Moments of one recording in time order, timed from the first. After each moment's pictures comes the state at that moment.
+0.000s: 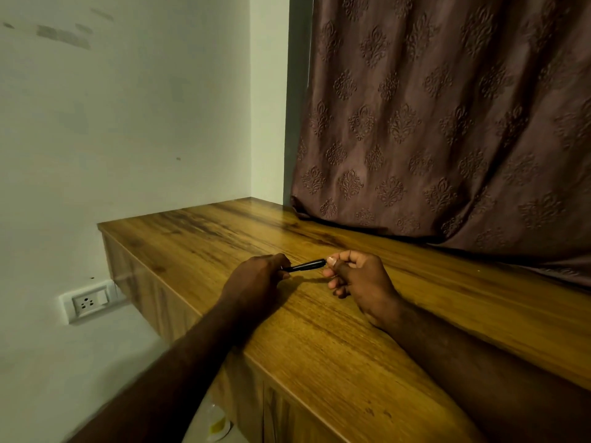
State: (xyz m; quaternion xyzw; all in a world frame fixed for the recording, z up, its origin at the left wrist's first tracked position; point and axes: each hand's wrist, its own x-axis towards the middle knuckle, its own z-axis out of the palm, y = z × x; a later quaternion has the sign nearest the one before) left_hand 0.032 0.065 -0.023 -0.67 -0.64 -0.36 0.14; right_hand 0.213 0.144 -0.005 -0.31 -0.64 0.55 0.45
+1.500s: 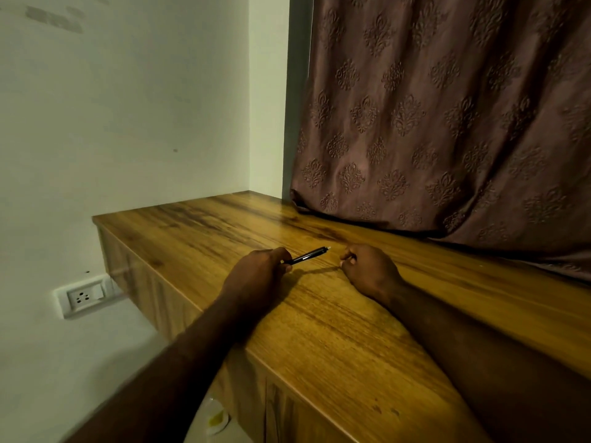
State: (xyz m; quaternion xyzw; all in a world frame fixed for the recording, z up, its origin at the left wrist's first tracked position) left_hand 0.030 0.068 -0.021 -0.67 -0.64 -0.36 0.11; right_hand 0.218 0.203 -0.017 -0.49 -0.81 0.12 0.29
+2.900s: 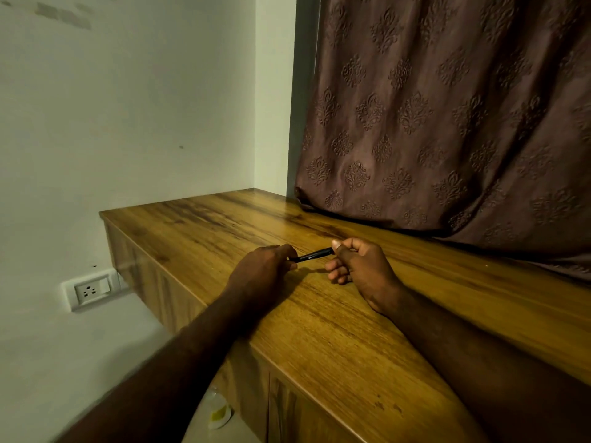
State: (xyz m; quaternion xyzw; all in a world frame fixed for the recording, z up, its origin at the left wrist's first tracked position) left_hand 0.033 0.066 -0.019 -0.68 -0.64 -0.35 0.11; right_hand 0.206 0.156 -0.006 -0.30 -0.67 0.53 0.44
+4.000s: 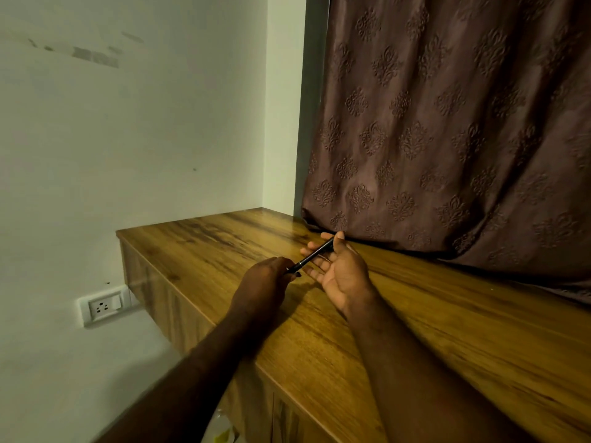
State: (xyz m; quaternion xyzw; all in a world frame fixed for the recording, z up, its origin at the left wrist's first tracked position) left_hand 0.033 0.063 -0.011 -0.62 -0.64 -0.43 0.12; right_hand 0.155 0.145 0.022 -0.21 -0.42 0.74 0.49
